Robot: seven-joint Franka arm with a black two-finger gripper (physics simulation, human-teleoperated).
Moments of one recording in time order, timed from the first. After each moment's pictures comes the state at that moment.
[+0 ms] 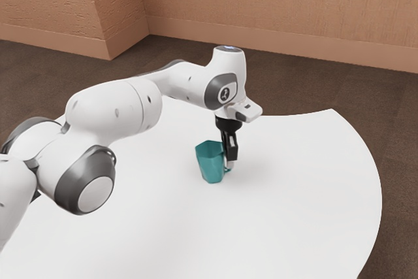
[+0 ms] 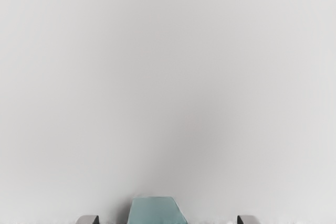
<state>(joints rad) -0.33 0.93 0.20 -1.00 -0.18 1.78 0.77</state>
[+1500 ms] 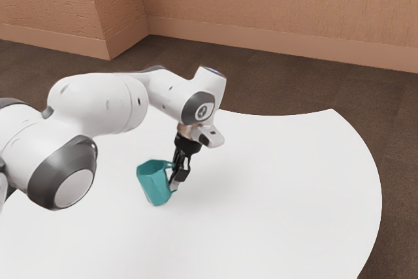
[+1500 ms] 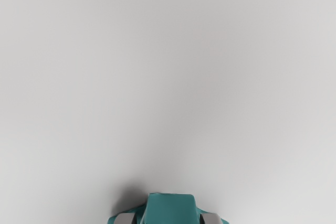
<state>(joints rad) -0.50 0.72 0.42 -1.46 -0.07 1.66 0.83</state>
